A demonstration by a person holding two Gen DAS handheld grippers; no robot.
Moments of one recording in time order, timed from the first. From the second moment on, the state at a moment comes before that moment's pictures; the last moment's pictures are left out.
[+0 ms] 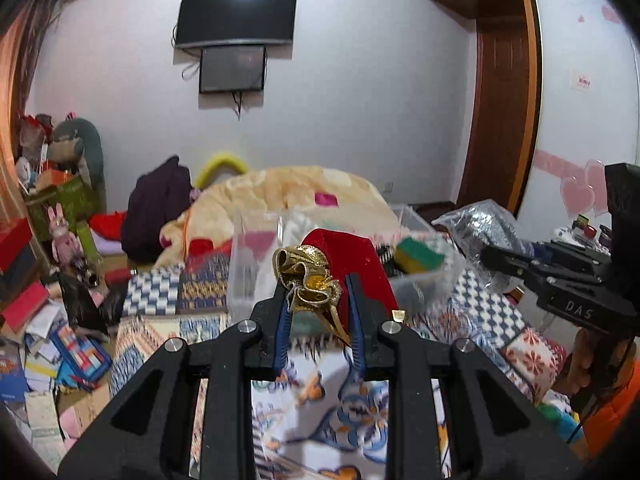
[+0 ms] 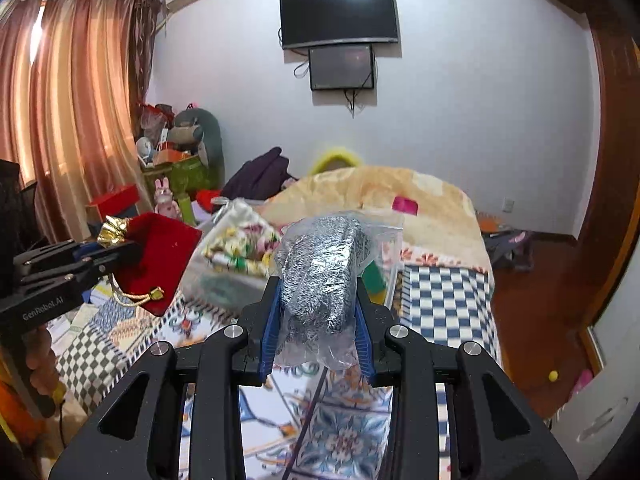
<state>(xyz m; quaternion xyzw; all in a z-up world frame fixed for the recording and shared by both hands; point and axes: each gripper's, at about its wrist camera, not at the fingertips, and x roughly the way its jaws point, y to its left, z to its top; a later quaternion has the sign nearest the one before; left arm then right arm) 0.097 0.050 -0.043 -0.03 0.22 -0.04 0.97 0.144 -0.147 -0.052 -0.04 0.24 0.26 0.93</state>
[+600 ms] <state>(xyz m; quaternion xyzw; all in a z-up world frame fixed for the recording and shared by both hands) 0.192 0.043 -0.057 -0.05 0.26 -0.04 0.96 0.195 -0.110 -0.055 -0.06 0.24 0.27 0.93</state>
